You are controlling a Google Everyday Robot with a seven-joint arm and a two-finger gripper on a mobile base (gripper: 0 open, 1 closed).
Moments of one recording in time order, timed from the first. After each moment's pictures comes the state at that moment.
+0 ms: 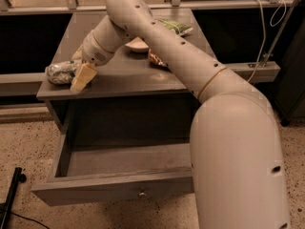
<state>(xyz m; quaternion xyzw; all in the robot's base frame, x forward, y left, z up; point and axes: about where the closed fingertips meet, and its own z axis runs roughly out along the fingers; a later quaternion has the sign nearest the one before) 0.661 0.240 0.846 -0.73 0.56 0.26 0.31</state>
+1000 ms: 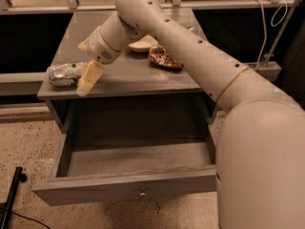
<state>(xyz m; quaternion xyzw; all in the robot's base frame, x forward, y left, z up) 0.646 0.213 0.865 -0.72 0.56 0.25 0.33</state>
